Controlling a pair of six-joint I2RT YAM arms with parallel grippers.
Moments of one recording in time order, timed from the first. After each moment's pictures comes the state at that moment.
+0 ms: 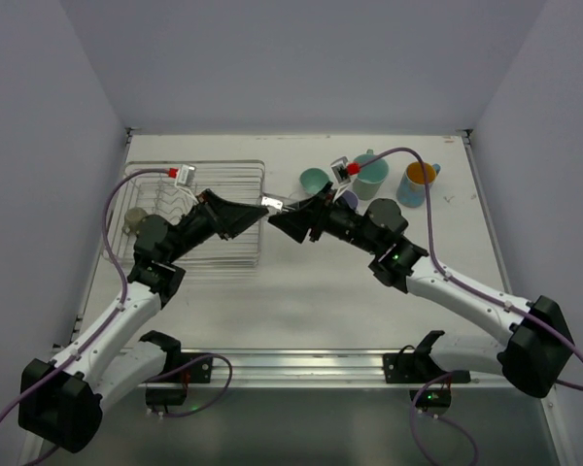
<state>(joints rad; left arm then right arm) -0.36 0.91 0.58 0.60 0.61 -1.10 0.78 1.20 0.84 0.51 -0.34 0.70</state>
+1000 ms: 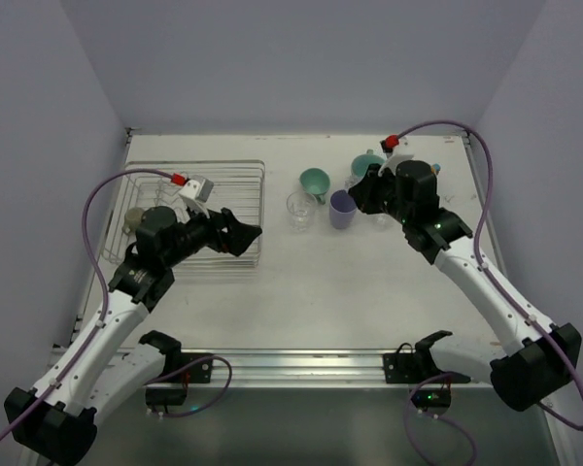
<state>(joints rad) -0.39 0.81 0.72 -0.13 0.37 -0.40 0.46 1.14 1.05 -0.26 -0.05 0.37</state>
